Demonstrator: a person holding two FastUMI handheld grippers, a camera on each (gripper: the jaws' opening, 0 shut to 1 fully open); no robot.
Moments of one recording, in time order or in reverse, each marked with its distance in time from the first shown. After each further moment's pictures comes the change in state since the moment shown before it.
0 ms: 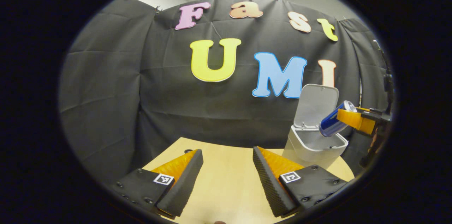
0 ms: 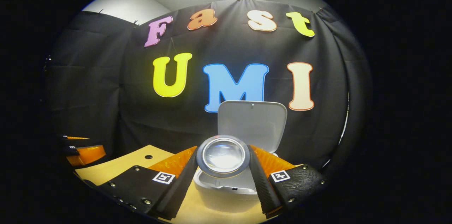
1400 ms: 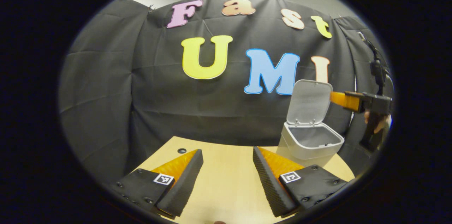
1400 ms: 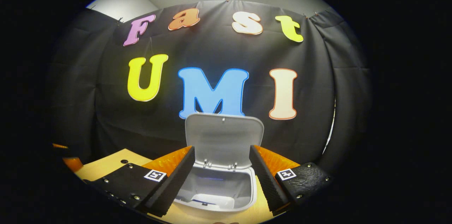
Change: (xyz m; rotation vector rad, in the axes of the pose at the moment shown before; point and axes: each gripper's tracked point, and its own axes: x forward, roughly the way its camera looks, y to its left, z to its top) left arm 0.010 -0.023 -0.008 0.018 0.029 -0.075; right arm 0.038 -0.053 0.052 0.008 -0.045 -0.157
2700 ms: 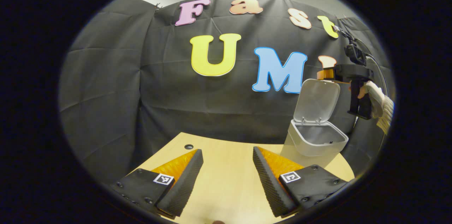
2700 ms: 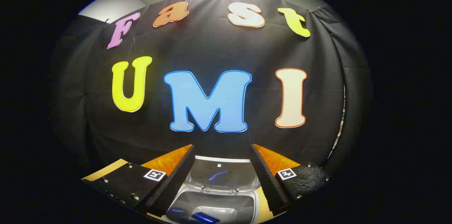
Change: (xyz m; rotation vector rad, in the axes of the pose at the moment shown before) left arm -0.018 0.020 -0.006 -0.024 0.012 0.077; right arm 0.092 0.003 0.029 0.014 0.071 0.020
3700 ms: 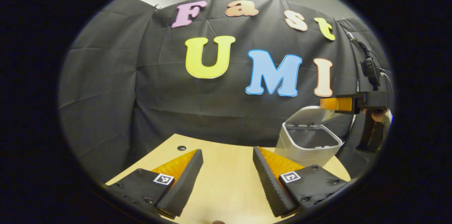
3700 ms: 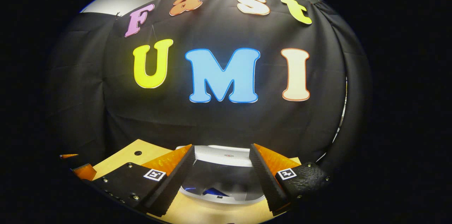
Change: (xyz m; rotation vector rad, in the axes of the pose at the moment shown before) left arm 0.003 -0.031 0.001 -0.007 -0.031 -0.020; right arm -0.091 0.031 -0.089 0.011 0.152 0.097
